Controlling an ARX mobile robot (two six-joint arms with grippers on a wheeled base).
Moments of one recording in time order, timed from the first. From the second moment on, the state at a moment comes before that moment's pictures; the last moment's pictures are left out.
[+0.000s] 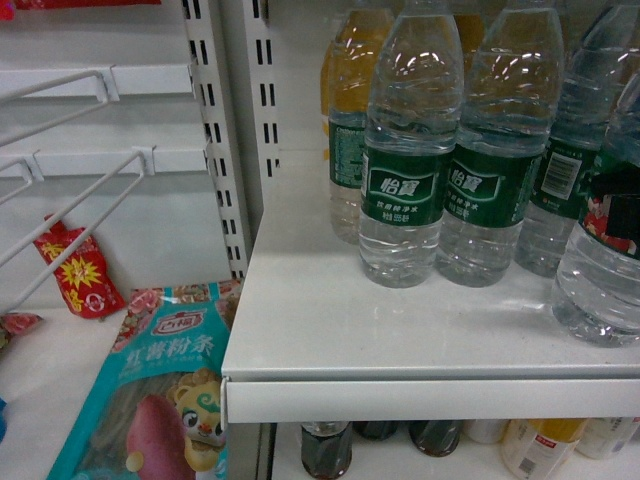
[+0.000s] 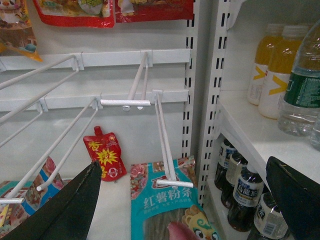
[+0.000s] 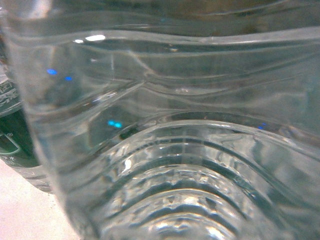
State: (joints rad) left arm 0.00 0.01 0.01 0.00 0.00 0.00; right arm 0.21 1.45 0.53 0.62 0.03 0.09
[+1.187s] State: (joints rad) left arm 0.00 0.01 0.01 0.00 0.00 0.00; right arm 0.22 1.35 0.53 0.60 0.03 0.10
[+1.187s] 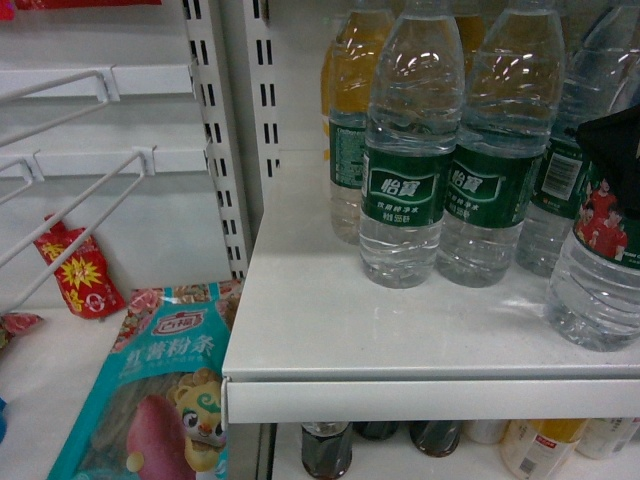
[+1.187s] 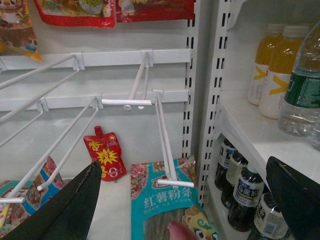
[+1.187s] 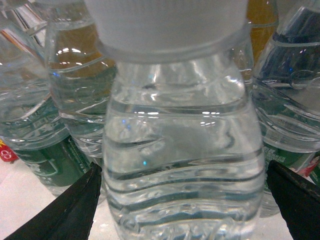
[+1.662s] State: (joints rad) left arm 0.00 0.01 0.01 0.00 0.00 0.00; right arm 0.21 1.14 0.43 0.48 0.00 0.11
